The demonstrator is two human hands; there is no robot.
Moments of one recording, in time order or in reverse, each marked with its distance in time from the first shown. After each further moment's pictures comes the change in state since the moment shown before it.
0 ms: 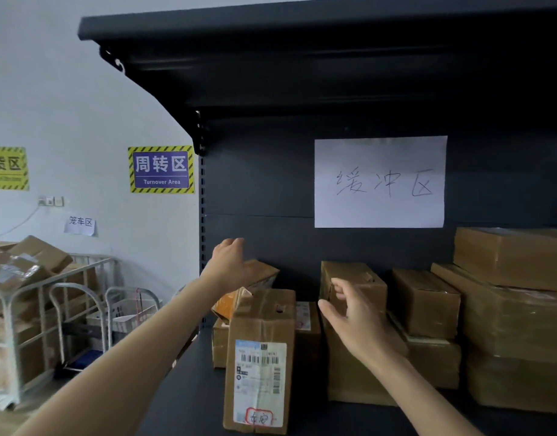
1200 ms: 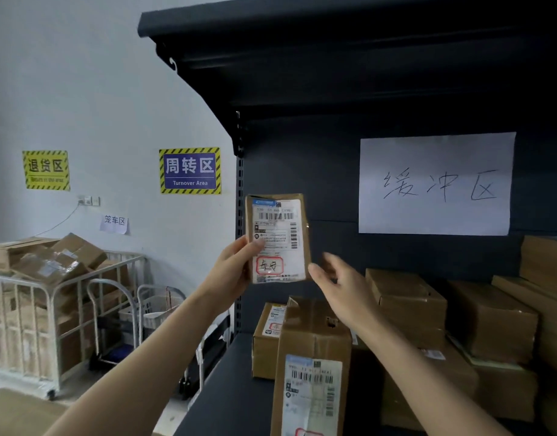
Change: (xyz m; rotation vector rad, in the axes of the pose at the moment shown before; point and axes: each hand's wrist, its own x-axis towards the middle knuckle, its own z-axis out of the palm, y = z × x) left_hand -0.006 -0.057 -0.029 -1.276 -0.178 0.094; right_hand 0.046 -0.077 0.050 0.129 -0.079 -0.074
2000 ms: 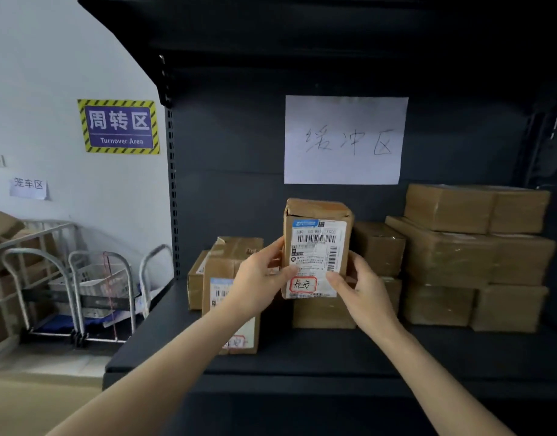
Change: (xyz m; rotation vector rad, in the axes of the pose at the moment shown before) left_hand -0.089 -0.056 0.153 0.616 -0.094 0.128; right_hand -0.133 0.066 -0.097 0.082 0.159 0.147
